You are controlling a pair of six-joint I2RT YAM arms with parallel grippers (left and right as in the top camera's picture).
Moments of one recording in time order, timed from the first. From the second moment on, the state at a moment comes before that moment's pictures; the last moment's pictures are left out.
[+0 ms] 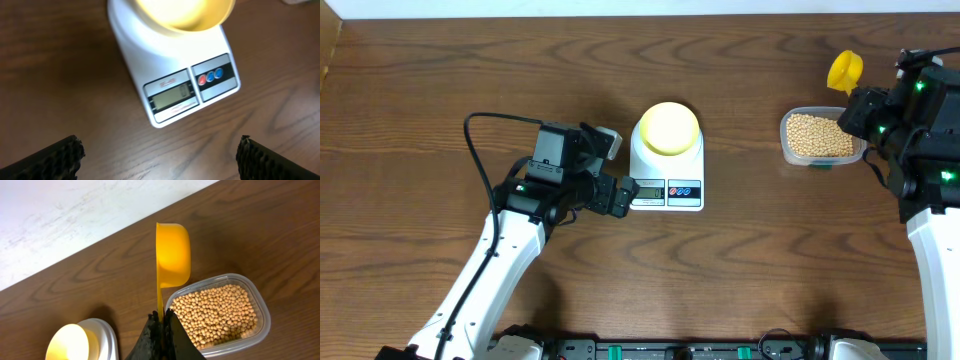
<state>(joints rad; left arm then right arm) -0.28 1.30 0.91 -0.61 0.33 0.02 -0.10 1.26 1.18 -0.54 -0.14 0.36</state>
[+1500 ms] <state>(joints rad) -0.48 1.30 0.91 -0.52 0.05 -0.04 -0.10 1.26 1.18 -0.64 -0.19 0.36</state>
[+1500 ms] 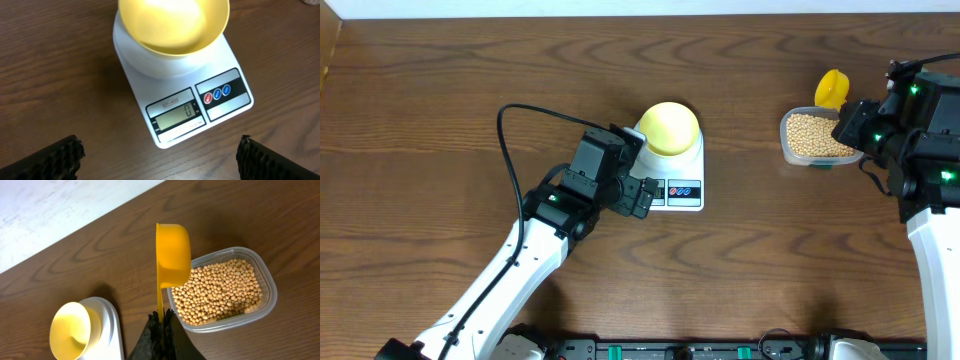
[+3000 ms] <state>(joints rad) -0.35 1.30 0.91 -0.54 0.29 0.14 -0.10 1.26 1.18 -0.67 -0.19 0.36</state>
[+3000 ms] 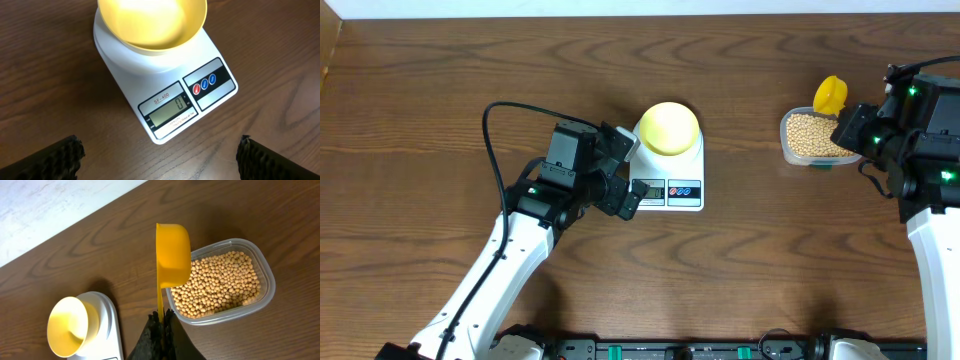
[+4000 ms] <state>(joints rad) -0.33 1.31 0.91 -0.55 0.29 0.14 -0.10 1.26 1.18 -0.68 -0.19 0.36</state>
